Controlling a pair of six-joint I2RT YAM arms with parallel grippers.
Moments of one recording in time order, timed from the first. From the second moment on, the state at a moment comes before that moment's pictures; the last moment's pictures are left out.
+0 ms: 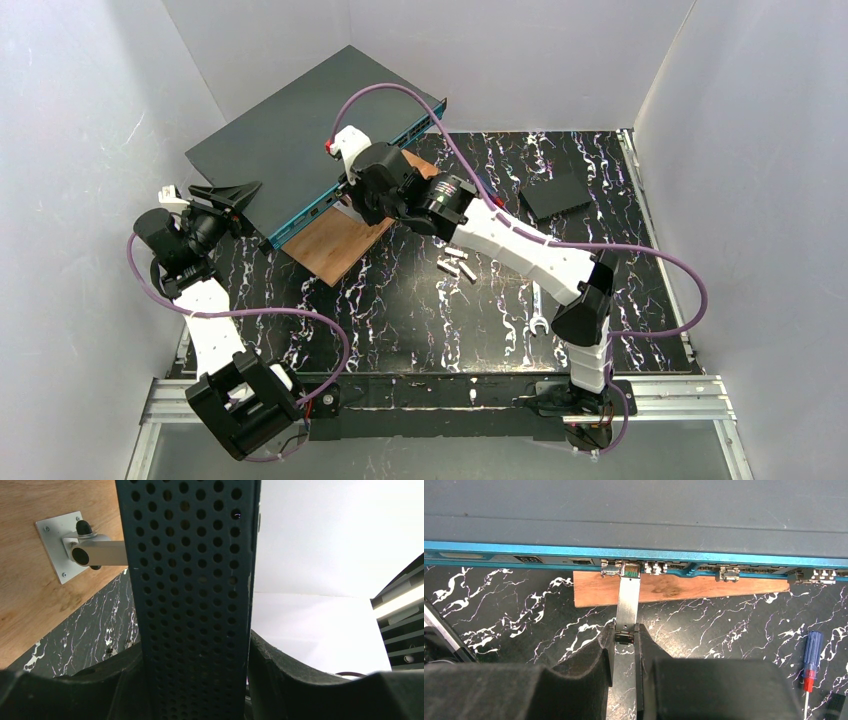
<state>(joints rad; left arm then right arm) 0.61 1.06 0.77 0.09 0.96 -1.32 1.11 1.92 2.11 -0.71 0.22 0.09</state>
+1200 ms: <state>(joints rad) 0.61 1.06 0.77 0.08 0.95 -1.31 1.06 1.92 2.08 -0.66 0.11 0.08</state>
